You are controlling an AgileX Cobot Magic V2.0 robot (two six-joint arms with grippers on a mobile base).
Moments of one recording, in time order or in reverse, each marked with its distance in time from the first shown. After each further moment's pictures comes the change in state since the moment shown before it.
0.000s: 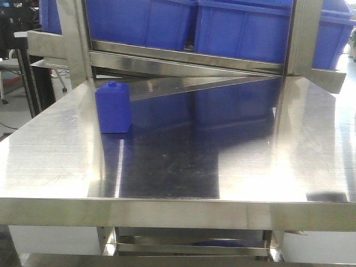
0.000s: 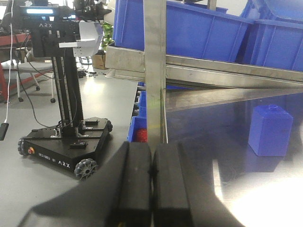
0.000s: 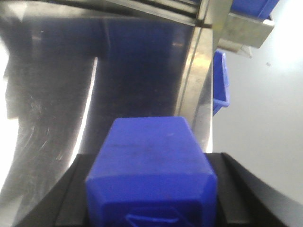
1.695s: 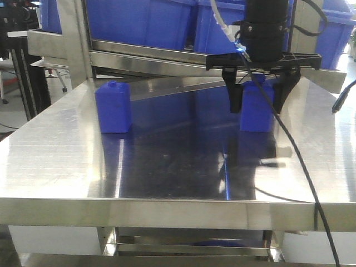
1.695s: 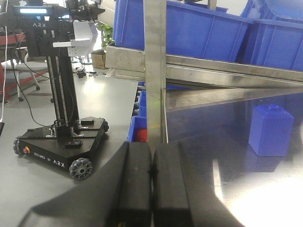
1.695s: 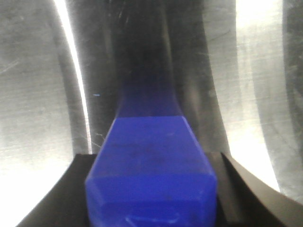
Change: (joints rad) left arm 0.000 0.000 0.000 0.000 0.000 0.000; right arm 0.298 1.186 -1.267 -0.111 1.059 0.706
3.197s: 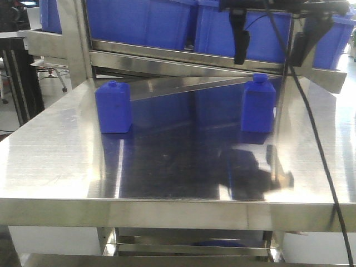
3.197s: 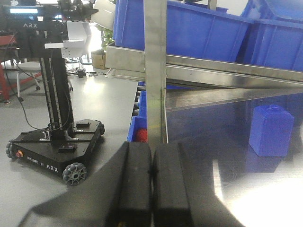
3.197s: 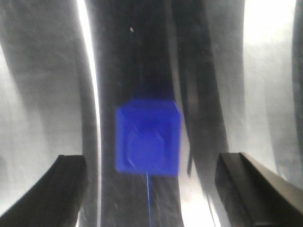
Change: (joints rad) left arm 0.000 0.000 0.000 0.000 0.000 0.000; right arm -0.007 -0.185 0.023 0.007 0.000 -0.070
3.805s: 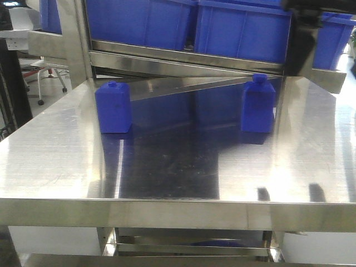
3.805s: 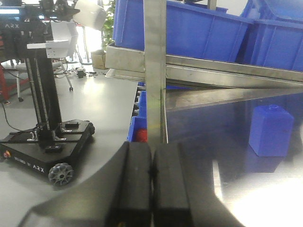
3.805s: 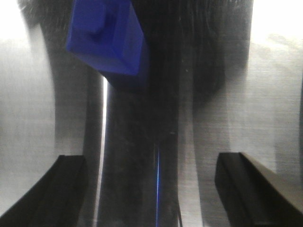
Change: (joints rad) left arm 0.000 0.000 0.000 0.000 0.000 0.000; right arm -0.030 -0.473 0.666 0.020 -0.336 -0.093
